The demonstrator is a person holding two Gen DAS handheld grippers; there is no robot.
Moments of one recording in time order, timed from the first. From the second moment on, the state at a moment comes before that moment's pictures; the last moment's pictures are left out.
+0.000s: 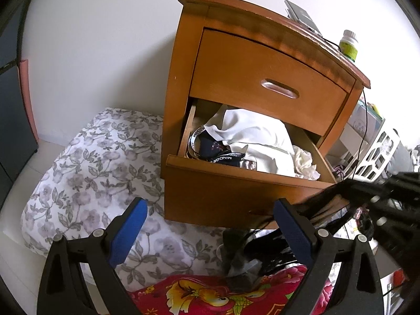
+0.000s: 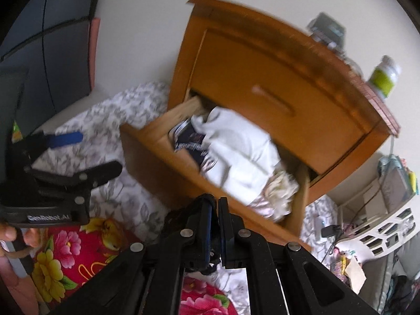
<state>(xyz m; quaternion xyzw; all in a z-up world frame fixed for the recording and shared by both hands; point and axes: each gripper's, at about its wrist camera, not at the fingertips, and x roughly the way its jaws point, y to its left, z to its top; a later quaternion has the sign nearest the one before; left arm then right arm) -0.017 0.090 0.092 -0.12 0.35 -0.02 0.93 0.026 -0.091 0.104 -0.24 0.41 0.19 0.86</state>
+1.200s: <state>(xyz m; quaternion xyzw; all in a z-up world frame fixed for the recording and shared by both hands) -0.017 0.090 0.088 -0.11 0.36 -0.02 0.93 0.050 -0.102 0.054 -0.21 0.50 0.16 0.82</state>
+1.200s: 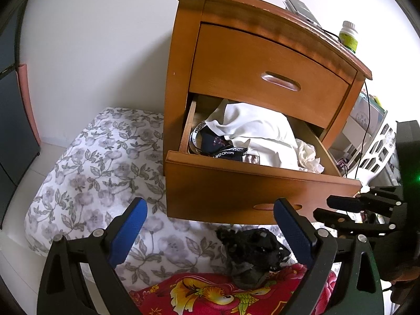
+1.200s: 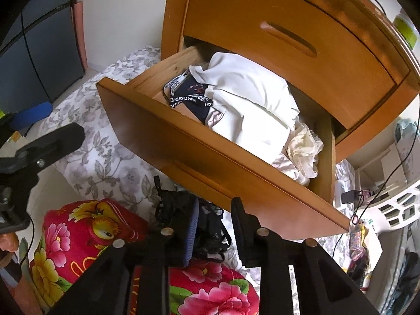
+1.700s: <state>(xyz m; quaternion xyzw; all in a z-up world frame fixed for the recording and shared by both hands) -0.015 0.086 0.087 -0.10 0.36 -0.01 0.93 0.049 -0.142 0.109 -0.12 0.45 0.13 0.88</state>
